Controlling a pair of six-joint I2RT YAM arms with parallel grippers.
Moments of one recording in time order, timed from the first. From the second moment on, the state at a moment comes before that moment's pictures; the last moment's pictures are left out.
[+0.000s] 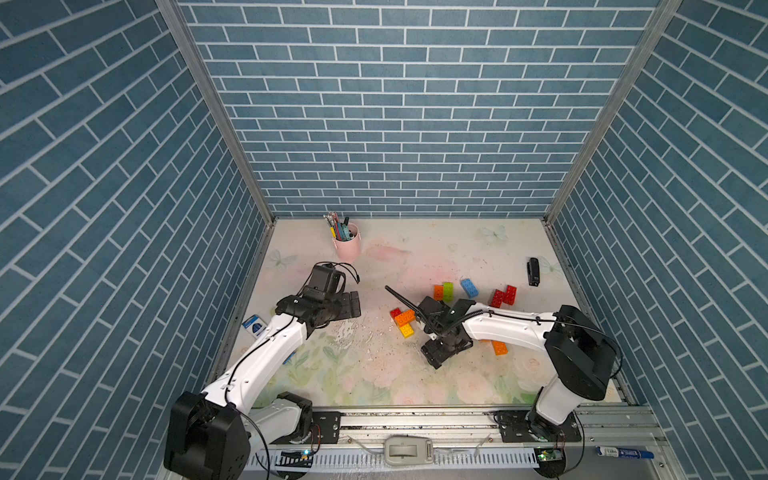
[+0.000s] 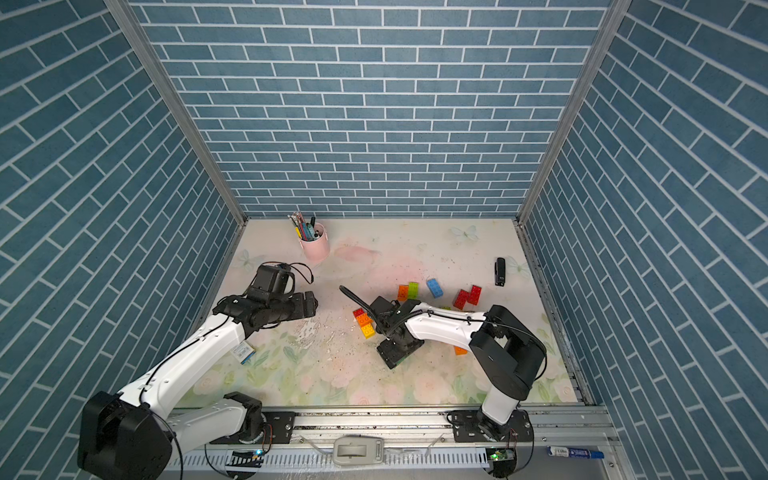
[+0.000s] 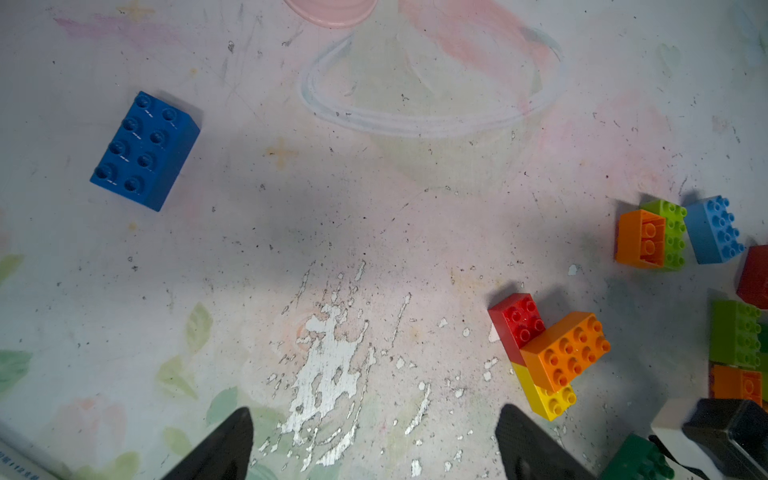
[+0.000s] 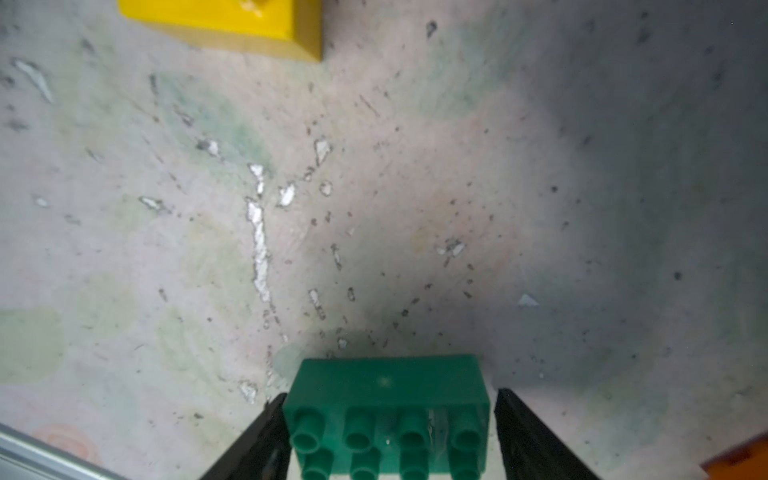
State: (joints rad) left arm -0.34 1.14 0.82 -0.65 0.00 -0.46; right arm 0.99 1.70 1.02 -0.80 -0.03 0.26
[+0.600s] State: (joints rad) left arm -0.33 1.11 0.82 -0.63 -0.02 -0.46; right arm 1.00 1.70 1.15 -0.88 0.02 0.28
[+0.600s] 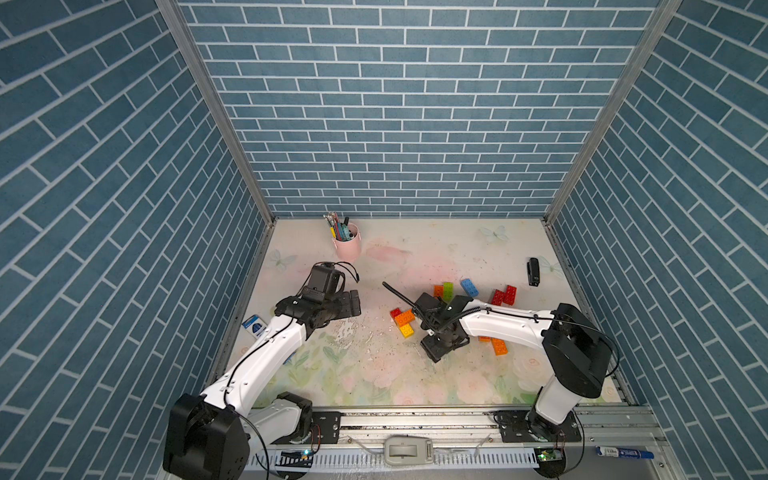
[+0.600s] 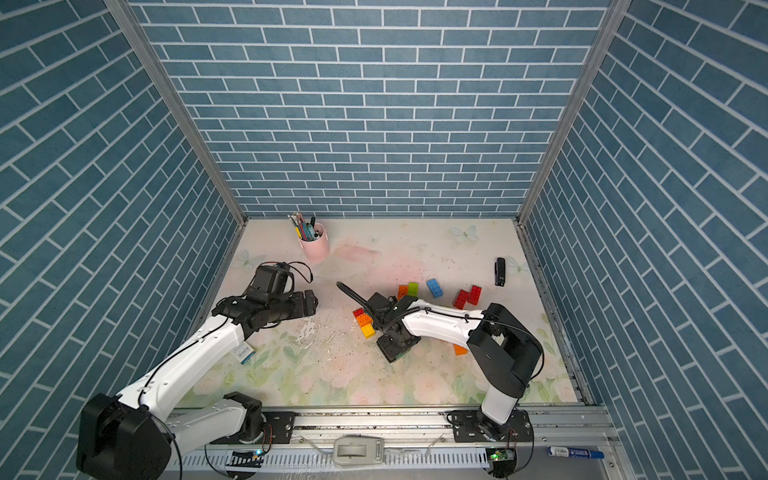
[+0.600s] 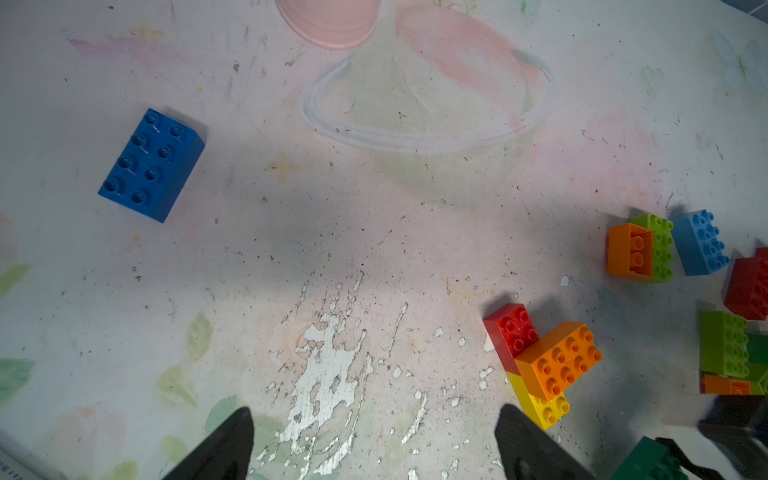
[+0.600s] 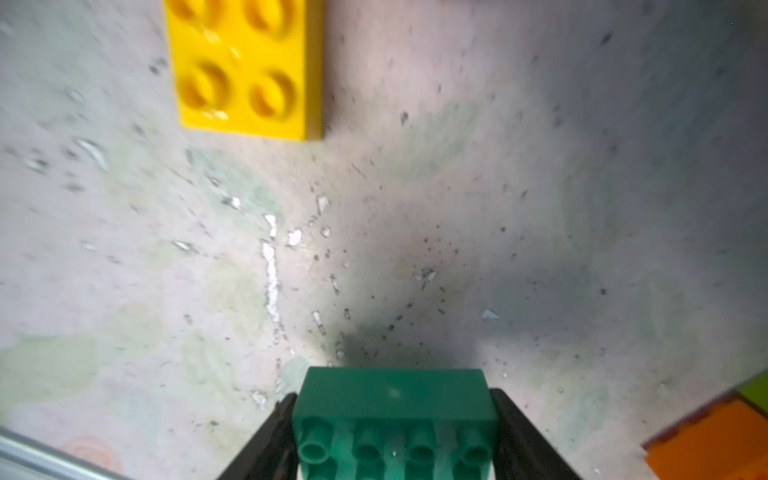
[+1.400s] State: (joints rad) left arm -0.33 1.14 0.64 -0.46 -0.09 -0.57; right arm 0.88 2.19 1.93 -1.09 -0.04 0.15
